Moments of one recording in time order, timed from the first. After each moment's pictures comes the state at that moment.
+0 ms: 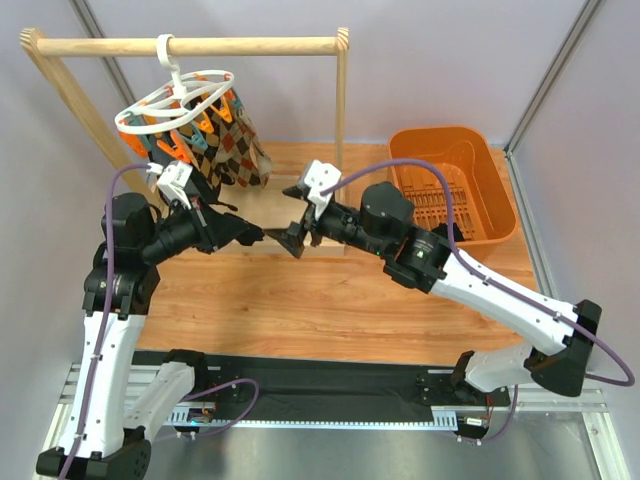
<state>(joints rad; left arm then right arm) -0.10 0.80 1.15 -0.65 0.59 -0.44 1.02 1.40 1.45 0.00 -0.12 -0.13</state>
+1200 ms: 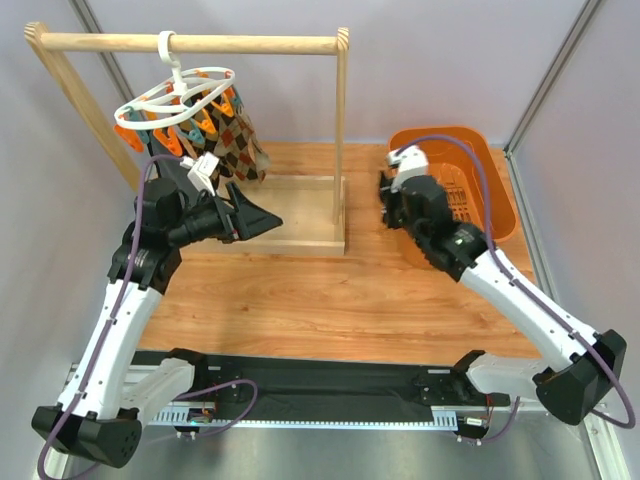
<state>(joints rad) -0.22 0.92 1.08 -0.41 0.75 -0.71 0.73 1.21 1.18 -0.34 0.31 0.10</state>
